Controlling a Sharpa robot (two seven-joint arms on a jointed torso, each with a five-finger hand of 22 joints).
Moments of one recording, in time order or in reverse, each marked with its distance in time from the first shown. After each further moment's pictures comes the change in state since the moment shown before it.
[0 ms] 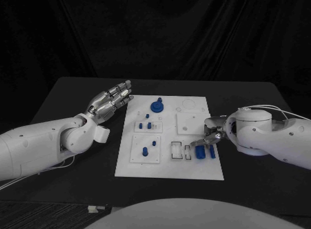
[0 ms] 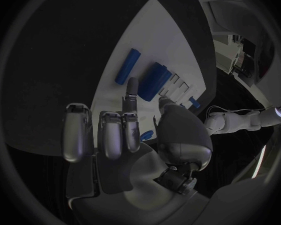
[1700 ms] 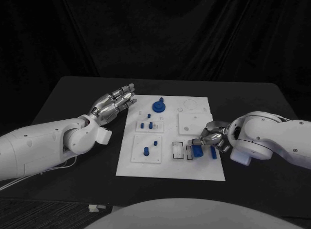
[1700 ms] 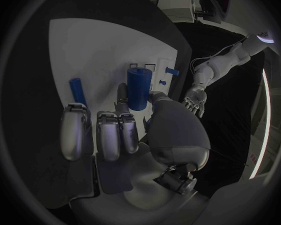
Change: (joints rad) left arm -0.013 0.003 0.000 -0.007 0.000 0.022 -0.026; left_hand 0.000 0.000 0.007 -0.007 0.000 -0.004 -0.004 0.000 0.000 -0.004 0.010 0.004 0.000 -0.004 0.004 0.000 0.001 0.000 0.000 0.000 0.000 0.002; right arm -0.005 -0.018 0.000 0.028 0.594 -0.197 0.000; right_hand 0.271 0.067 0.017 -0.011 0.695 -0.268 0.032 0.046 0.363 -0.005 0.027 0.000 0.000 0.003 0.018 0.000 0.000 0.000 0.003 0.018 -0.024 0.000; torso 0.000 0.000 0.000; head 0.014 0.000
